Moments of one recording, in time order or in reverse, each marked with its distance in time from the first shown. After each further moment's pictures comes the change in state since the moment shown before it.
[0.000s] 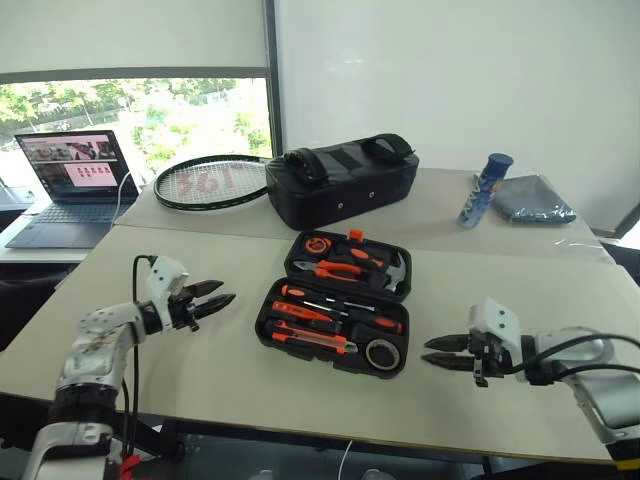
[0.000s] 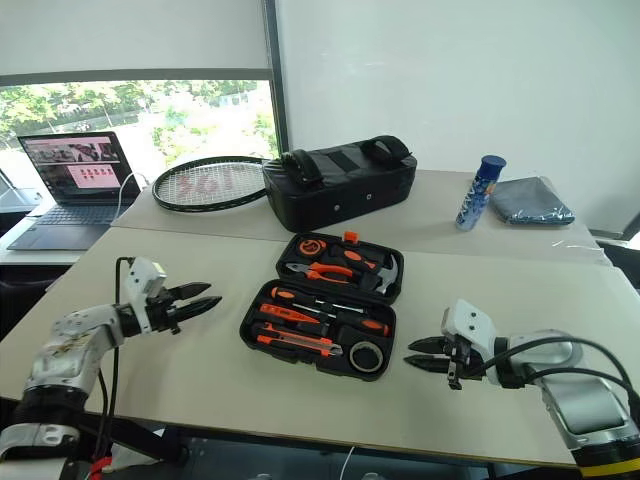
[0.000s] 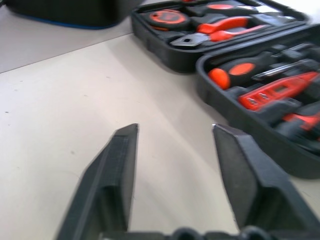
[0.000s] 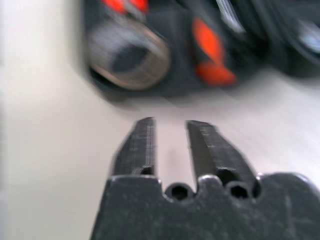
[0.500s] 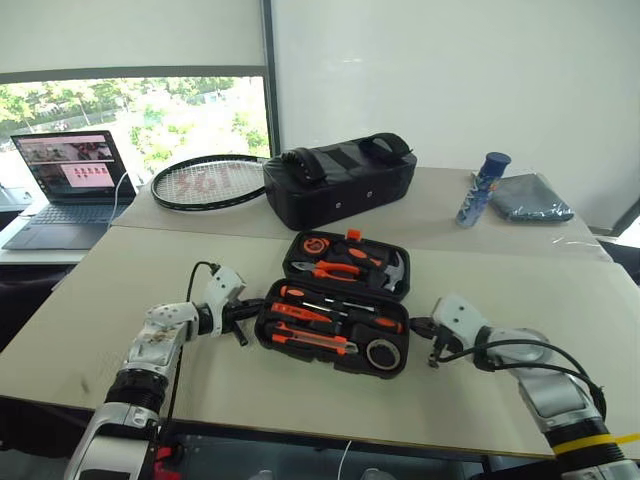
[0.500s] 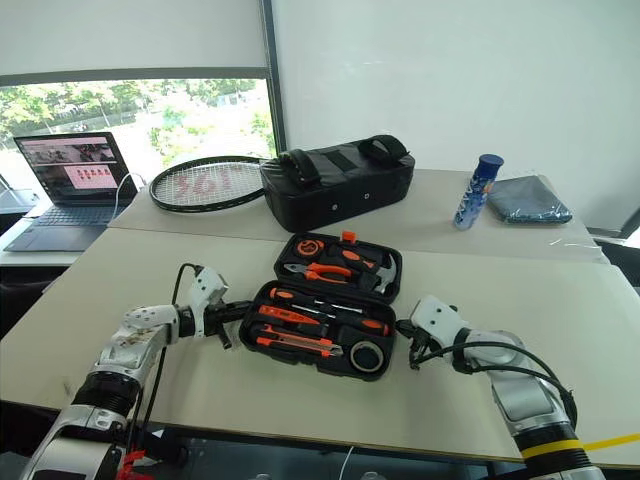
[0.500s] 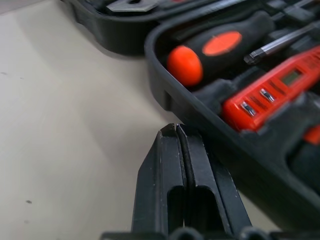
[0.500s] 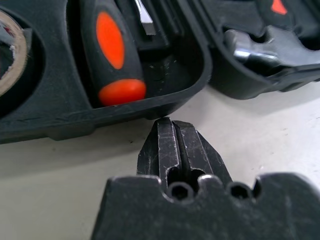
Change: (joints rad) left arm -0.031 -0.057 -0.154 0.013 0.106 0.000 -0.058; right arm -0.120 0.164 0.083 0.085 -0.167 -0.072 -0.209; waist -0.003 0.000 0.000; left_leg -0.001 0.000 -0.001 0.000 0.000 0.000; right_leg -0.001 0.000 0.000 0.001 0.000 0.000
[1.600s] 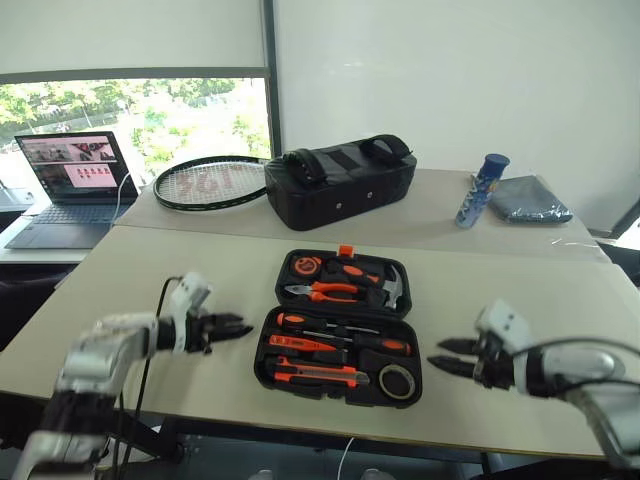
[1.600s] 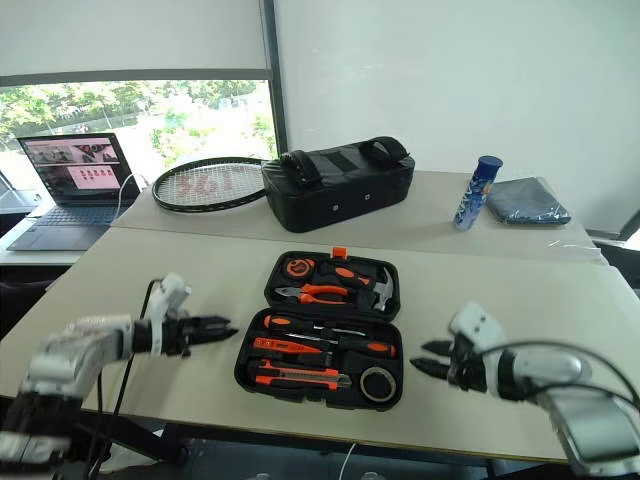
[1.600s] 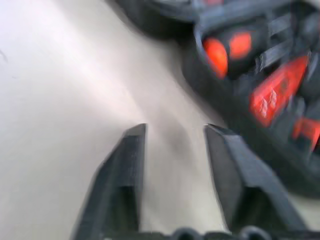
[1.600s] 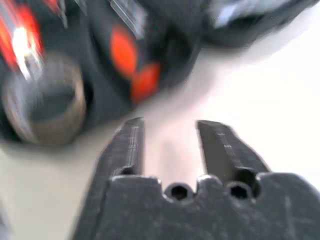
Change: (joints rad) left arm -0.069 0.177 0.102 -0.346 -0.296 0.867 0.033; right arm 0.057 -0.168 -0.280 -0.471 0.491 0.868 0.062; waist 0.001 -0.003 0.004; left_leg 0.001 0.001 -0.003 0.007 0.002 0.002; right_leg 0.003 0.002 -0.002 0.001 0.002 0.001
